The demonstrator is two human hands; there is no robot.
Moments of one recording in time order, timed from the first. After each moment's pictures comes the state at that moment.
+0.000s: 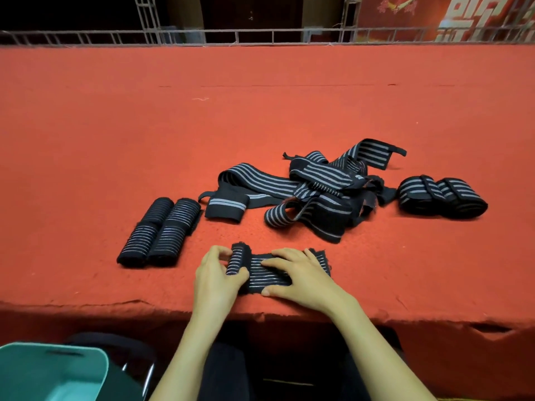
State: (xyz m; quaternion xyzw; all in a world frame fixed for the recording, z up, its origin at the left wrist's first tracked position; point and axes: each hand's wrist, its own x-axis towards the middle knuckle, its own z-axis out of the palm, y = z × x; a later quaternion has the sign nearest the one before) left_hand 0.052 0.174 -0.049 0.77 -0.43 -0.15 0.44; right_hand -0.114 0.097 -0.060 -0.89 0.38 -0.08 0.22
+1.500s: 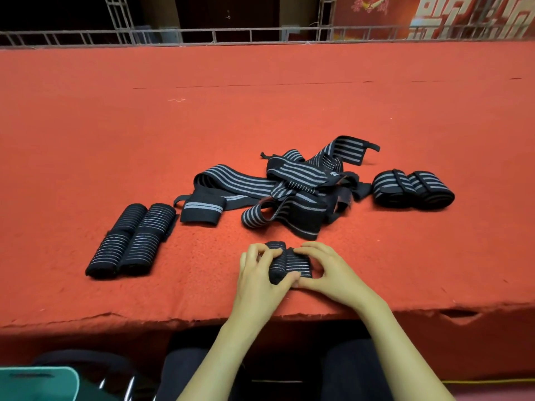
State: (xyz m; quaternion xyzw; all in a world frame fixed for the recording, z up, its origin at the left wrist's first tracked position) left_hand -0.032 0.147 -0.065 0.66 -0.62 -0.11 0.41; right_hand -0.195 0.078 -0.070 -0.82 0.44 -0.22 0.29
